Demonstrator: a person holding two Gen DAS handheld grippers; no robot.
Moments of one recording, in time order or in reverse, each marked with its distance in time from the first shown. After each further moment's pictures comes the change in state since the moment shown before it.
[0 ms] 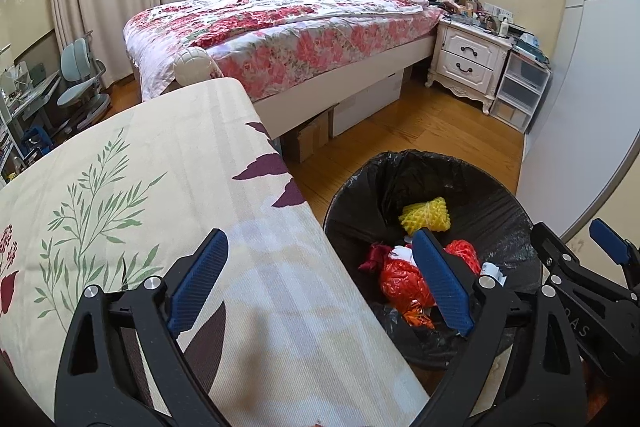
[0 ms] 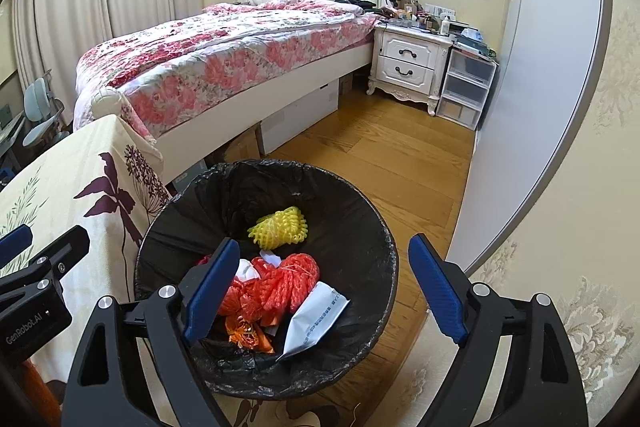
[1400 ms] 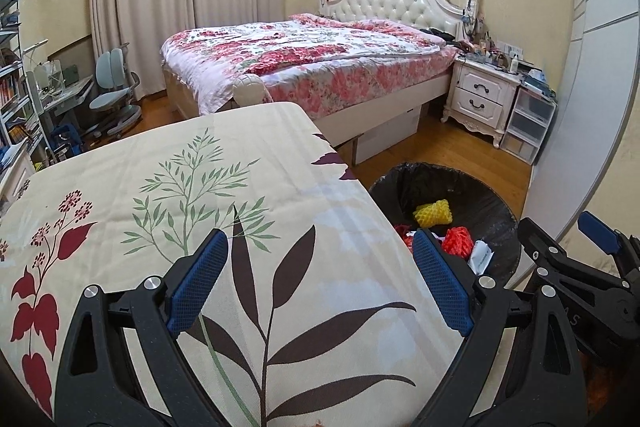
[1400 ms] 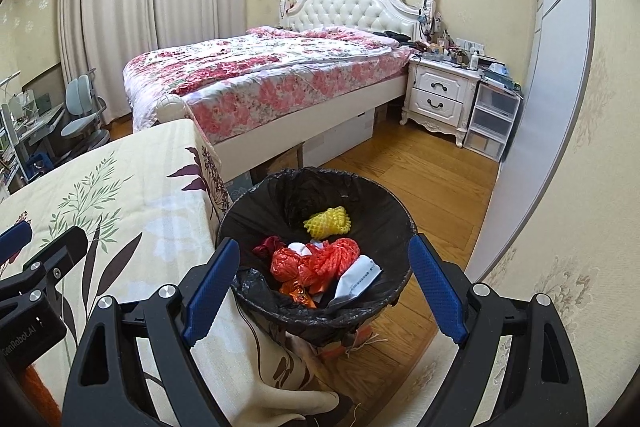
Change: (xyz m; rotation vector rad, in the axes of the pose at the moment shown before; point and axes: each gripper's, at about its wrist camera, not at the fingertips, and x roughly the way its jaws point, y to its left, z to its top) left arm -0.115 0.040 -0.051 -0.059 -0.135 0.065; right arm -0.096 0.022 -0.032 -0.074 -0.106 0.115
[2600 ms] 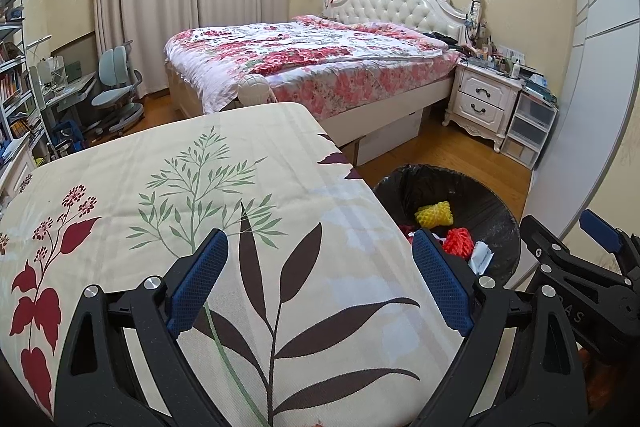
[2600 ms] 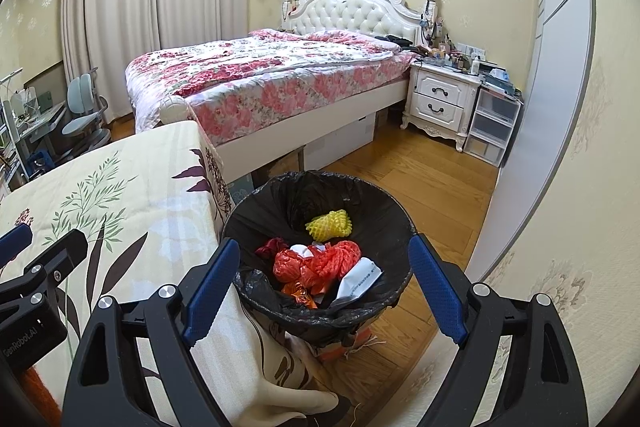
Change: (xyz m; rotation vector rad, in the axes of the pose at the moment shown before) left arm -0.001 0.006 -0.001 -0.010 -0.005 0.001; right arm -0.004 0.003 0.000 -0.003 -0.009 -0.002
